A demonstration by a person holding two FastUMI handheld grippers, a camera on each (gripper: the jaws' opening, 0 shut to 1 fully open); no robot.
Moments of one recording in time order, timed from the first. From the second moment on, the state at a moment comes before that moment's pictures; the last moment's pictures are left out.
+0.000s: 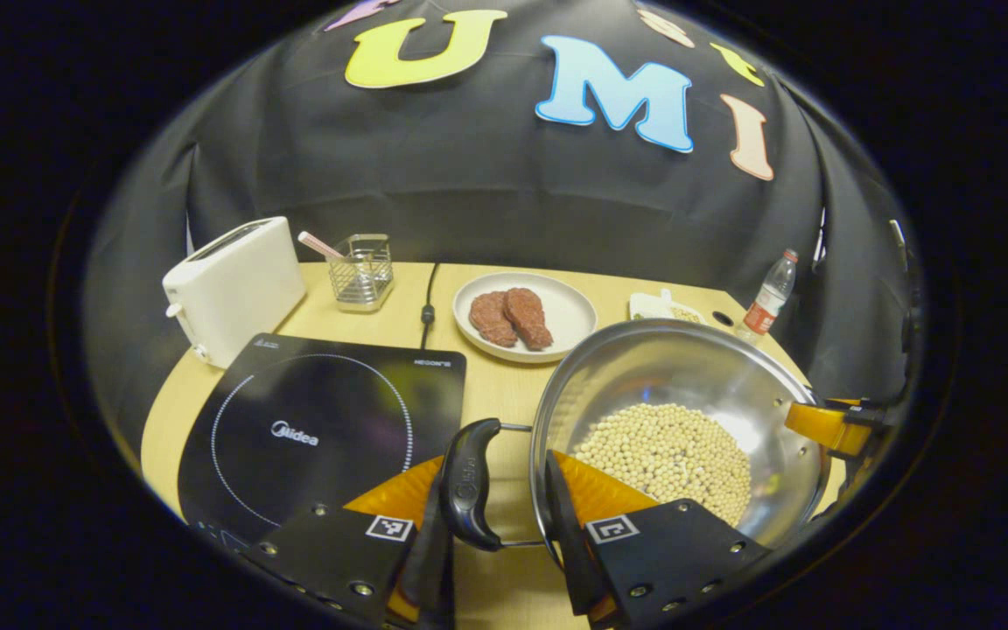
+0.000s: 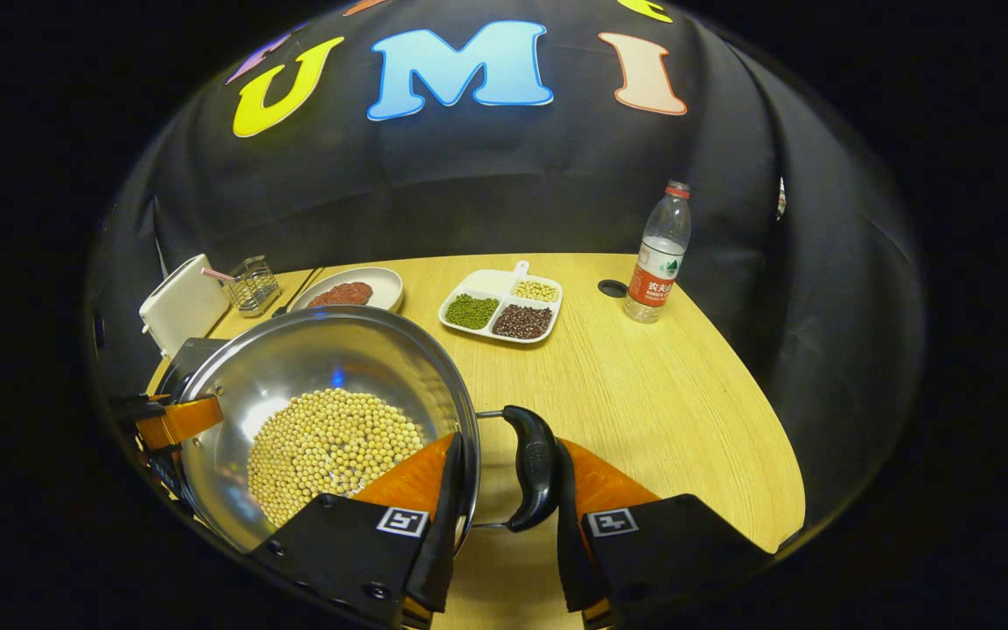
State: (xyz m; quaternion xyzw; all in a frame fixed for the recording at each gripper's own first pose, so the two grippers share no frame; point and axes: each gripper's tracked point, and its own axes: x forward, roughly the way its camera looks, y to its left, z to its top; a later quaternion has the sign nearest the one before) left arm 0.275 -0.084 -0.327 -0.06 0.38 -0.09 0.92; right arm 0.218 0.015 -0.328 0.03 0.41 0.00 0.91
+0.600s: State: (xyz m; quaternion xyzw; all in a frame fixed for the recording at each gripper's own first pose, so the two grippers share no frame) left arm 0.271 0.004 -0.302 -0.05 0.36 -0.09 0.93; right arm 0.207 0.094 -0.298 0.04 0.40 0.01 0.92
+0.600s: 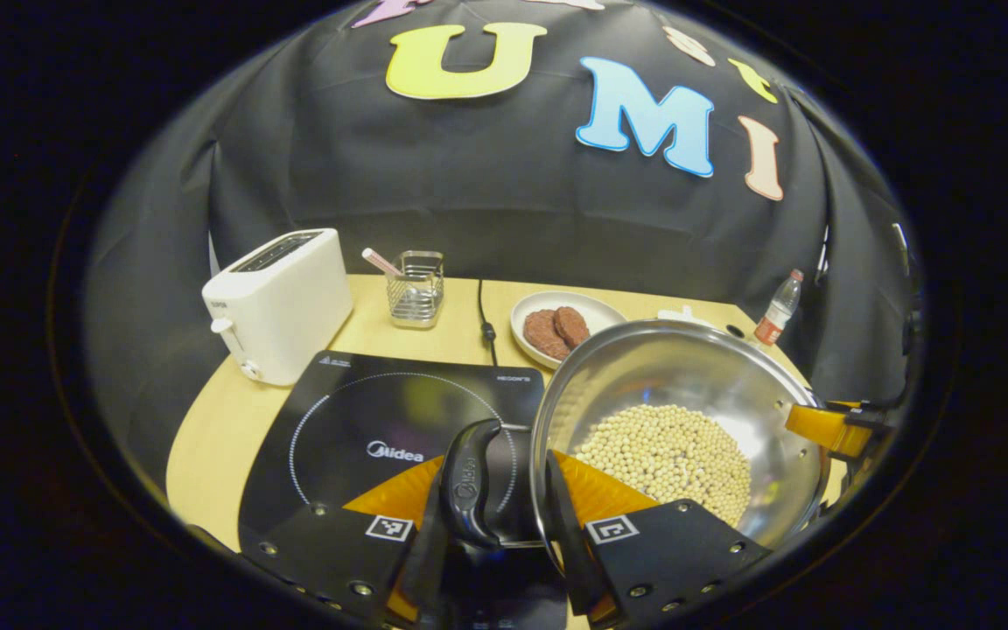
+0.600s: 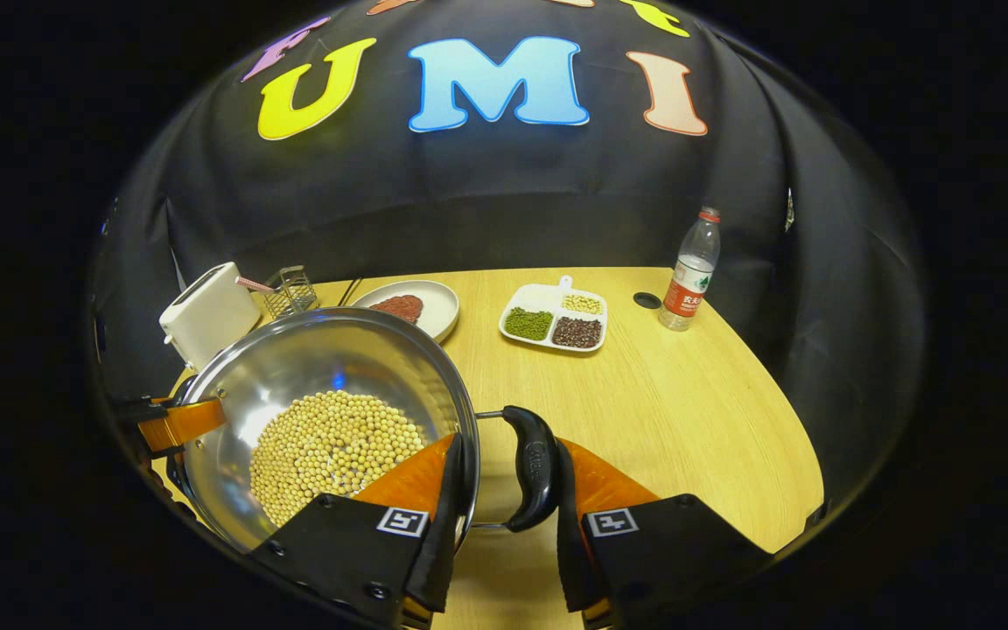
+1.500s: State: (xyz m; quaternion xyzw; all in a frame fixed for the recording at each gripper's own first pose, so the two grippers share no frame) left arm 0.287 0.124 -0.308 -0.05 0.35 -0.06 0.93; right arm 0.218 0.199 -0.295 0.05 0.39 0.04 0.92
